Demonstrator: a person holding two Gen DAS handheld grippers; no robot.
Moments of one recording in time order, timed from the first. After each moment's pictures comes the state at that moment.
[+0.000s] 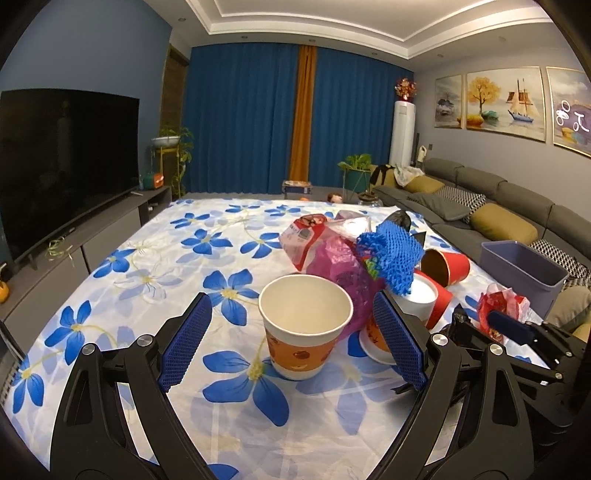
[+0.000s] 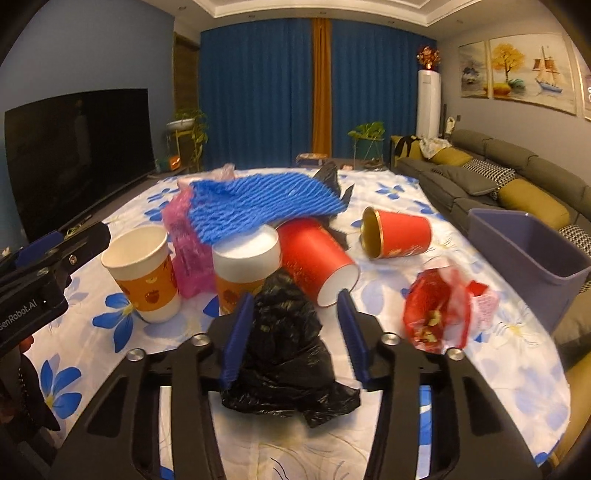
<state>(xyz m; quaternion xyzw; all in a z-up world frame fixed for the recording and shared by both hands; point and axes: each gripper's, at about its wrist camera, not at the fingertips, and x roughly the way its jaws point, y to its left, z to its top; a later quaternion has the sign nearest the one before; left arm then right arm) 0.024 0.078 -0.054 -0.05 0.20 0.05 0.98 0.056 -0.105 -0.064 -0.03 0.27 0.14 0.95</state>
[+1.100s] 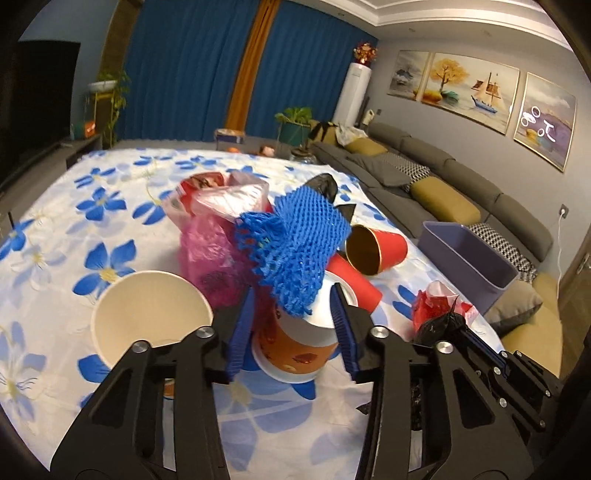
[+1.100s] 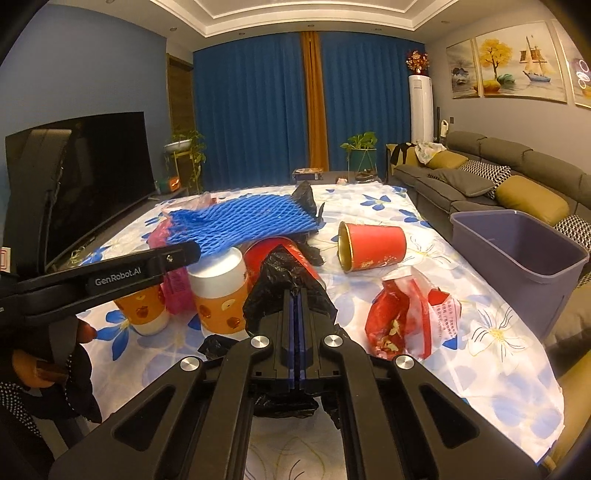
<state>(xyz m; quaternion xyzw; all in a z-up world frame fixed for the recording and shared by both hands) 0.106 0.031 -0.064 -0.11 0.30 -0.09 0.94 0.045 -0.151 -0.048 0.01 0.24 0.14 0.96</state>
